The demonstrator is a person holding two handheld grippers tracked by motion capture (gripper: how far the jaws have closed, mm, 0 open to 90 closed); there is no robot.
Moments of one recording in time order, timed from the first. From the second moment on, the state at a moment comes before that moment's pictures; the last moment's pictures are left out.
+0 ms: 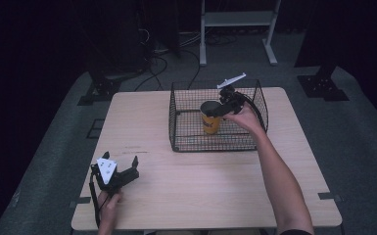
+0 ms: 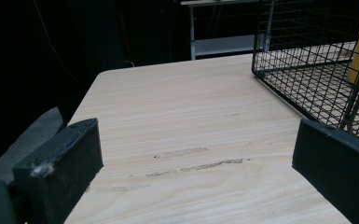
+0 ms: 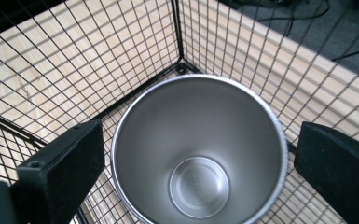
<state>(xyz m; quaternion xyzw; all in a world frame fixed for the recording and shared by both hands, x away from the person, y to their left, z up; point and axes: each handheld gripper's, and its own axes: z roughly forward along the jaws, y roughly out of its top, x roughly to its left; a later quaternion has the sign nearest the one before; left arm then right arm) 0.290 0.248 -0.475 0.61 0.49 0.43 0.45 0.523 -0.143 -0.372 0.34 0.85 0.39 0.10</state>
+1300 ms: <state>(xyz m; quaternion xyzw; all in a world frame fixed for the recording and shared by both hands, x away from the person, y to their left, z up) 0.289 0.248 -0.475 0.60 0.49 0.43 0.45 0.473 -0.197 -0.340 0.36 0.81 0.46 0.09</state>
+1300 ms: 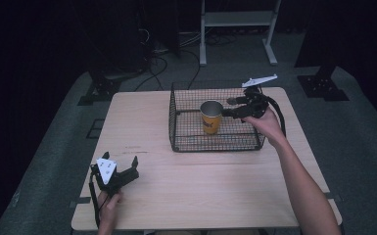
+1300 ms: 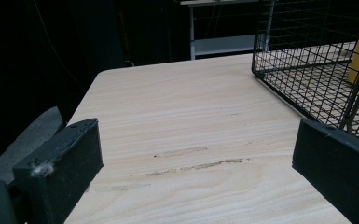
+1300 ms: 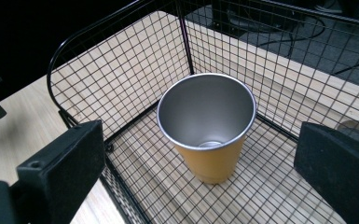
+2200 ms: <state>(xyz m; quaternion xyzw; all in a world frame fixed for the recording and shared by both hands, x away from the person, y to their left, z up) 0.289 0.248 -0.475 0.61 0.49 0.43 0.45 0.417 -0.212 -0.351 0.32 0.82 0.47 0.08</state>
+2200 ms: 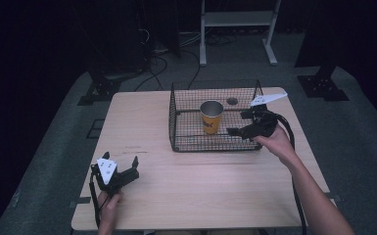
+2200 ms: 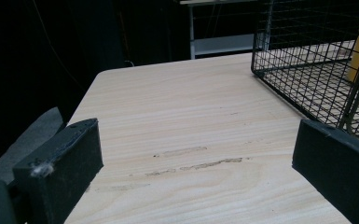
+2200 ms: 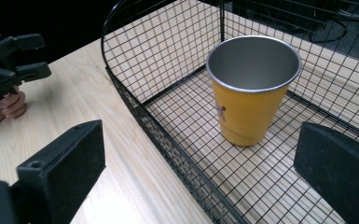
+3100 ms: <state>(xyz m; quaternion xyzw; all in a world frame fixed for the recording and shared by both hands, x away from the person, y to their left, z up) 0.289 0.247 -0.475 0.61 0.49 0.43 0.45 0.374 -0.231 -0.378 0.31 0.81 0.49 0.06</state>
